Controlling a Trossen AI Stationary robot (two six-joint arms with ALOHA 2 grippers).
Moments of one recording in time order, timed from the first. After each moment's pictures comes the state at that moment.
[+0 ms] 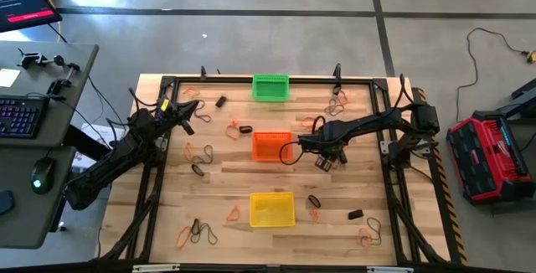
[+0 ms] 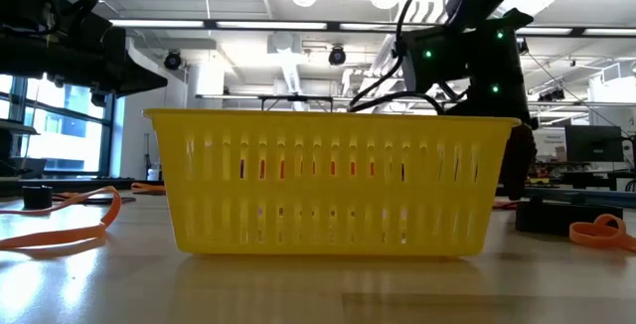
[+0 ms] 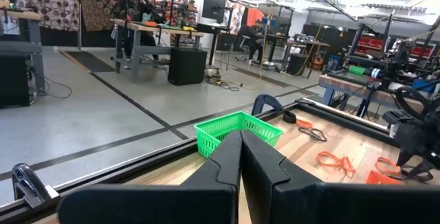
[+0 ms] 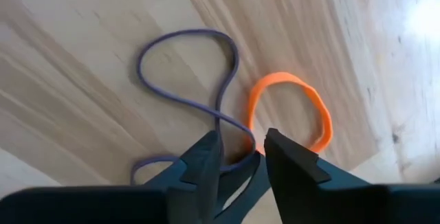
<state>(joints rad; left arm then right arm) 0.73 0.00 0.01 0.01 0.01 -0.15 -0.05 1.72 0.97 -1.01 0.15 0.54</state>
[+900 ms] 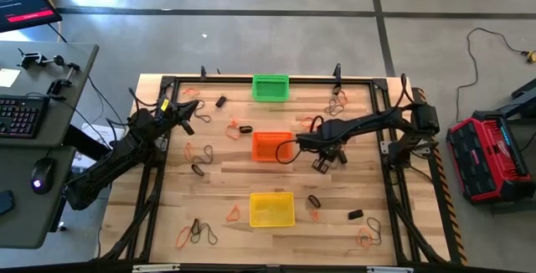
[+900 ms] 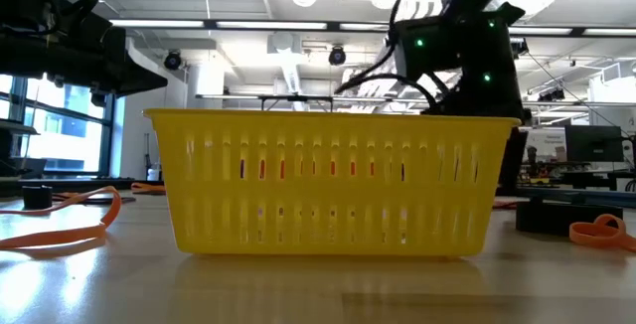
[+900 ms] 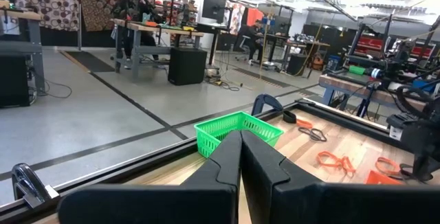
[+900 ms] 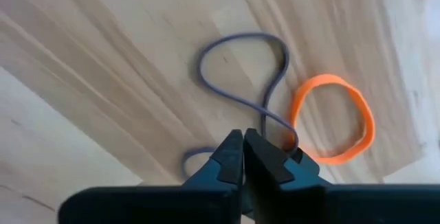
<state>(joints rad) 0.73 0.00 0.01 0.01 0.01 -0.15 -0.05 1.72 1.03 -1.02 0.04 0.54</state>
